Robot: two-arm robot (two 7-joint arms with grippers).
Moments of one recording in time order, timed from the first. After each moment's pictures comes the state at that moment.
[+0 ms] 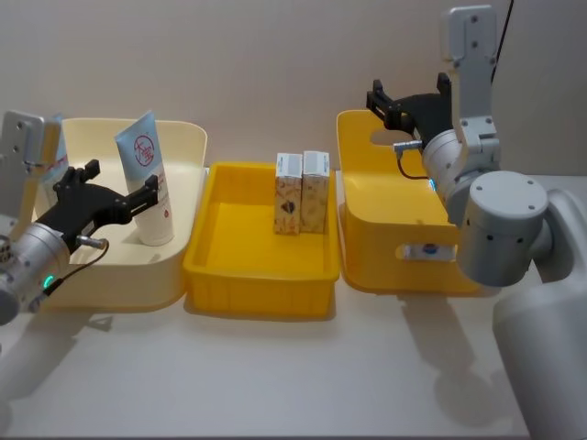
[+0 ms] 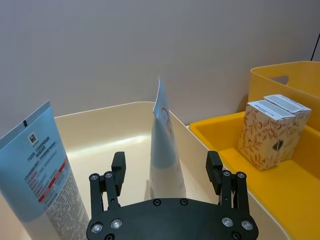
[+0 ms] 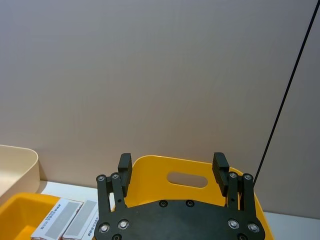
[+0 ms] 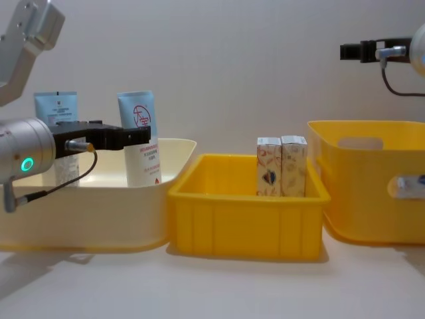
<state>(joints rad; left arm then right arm) -0.49 0.30 0.32 -1.30 -0.37 0.12 -0.21 0.54 0.04 -0.16 -1.42 -0.01 0.35 -0.08</state>
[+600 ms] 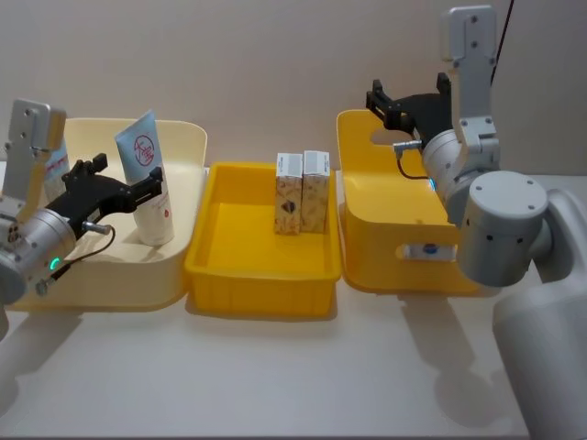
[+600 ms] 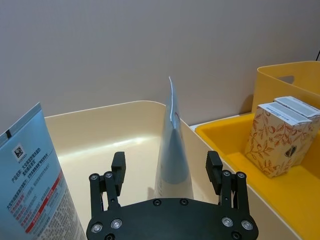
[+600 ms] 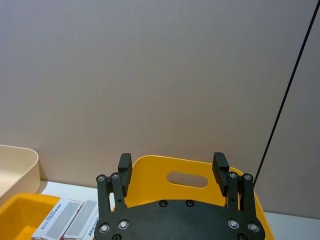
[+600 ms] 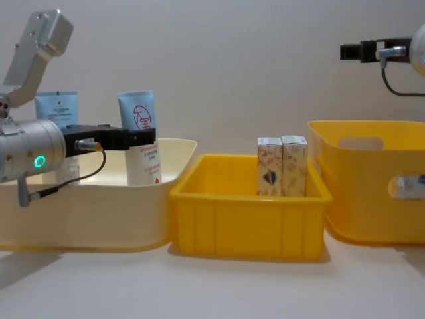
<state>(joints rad) -0.59 0.26 0.32 -1.13 -0.37 0.10 -0.28 0.54 0.04 -0.16 -1.42 -0.01 0.35 -0.08</state>
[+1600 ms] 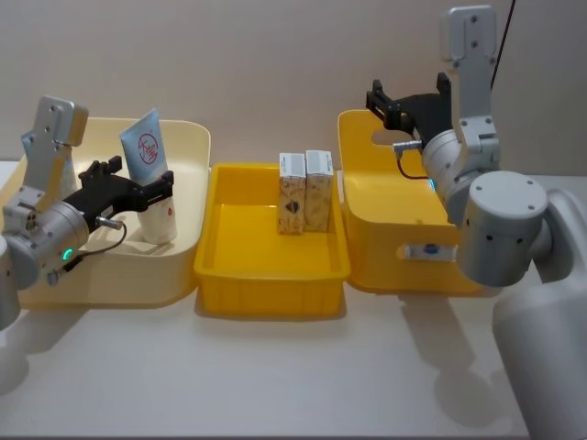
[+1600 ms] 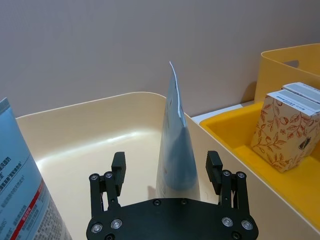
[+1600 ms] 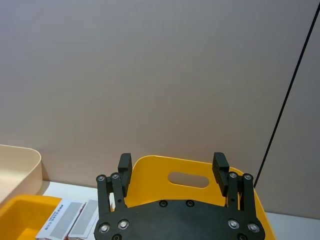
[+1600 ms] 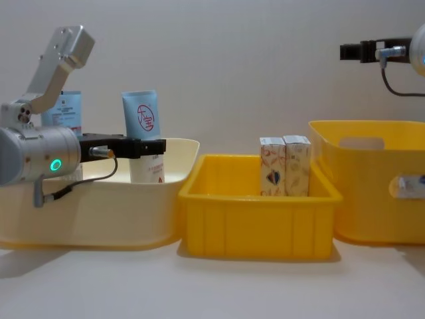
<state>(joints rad) -0.71 0.21 0.35 -0.93 -0.33 0.07 -0.35 0.54 0.04 -0.16 -1.42 -0.01 0.35 -0.08</state>
